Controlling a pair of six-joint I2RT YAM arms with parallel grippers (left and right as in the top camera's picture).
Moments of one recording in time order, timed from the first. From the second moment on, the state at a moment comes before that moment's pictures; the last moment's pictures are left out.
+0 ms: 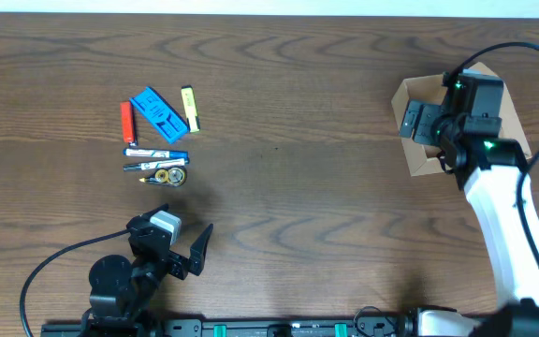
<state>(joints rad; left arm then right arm) -0.11 0.01 0.14 -0.47 0.38 0.03 -0.06 1.44 1.10 -0.54 0.08 0.14</state>
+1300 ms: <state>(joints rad) -0.11 0.01 0.14 -0.47 0.38 0.03 0.36 1.57 1.10 -0.38 -0.27 -0.64</state>
